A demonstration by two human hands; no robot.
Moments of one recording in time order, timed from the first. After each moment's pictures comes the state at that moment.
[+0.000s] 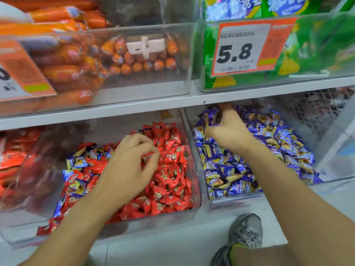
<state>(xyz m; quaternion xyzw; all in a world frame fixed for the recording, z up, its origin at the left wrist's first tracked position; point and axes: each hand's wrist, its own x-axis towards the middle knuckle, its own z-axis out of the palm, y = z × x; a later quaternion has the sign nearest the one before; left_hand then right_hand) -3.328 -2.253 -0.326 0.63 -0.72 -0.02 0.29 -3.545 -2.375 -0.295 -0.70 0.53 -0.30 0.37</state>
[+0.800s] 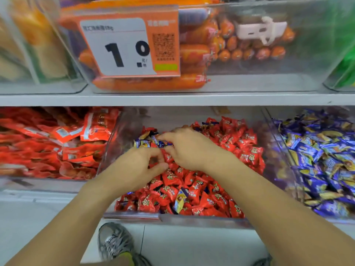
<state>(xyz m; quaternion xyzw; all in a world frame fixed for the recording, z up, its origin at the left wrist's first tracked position) -3.200 -2.200 -0.332 0.75 -0.62 -0.18 0.13 -3.332 -2.318 -0.340 -0.95 0.26 -0.06 0.14</state>
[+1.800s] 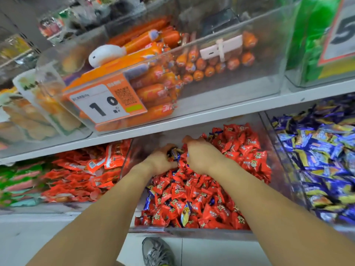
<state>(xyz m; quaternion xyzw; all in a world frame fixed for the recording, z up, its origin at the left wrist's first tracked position) -3.166 -2.291 -0.371 0.82 -0.53 -0.20 0.02 -3.347 -2.342 -0.351 -0.89 0.33 -0.11 0.29</state>
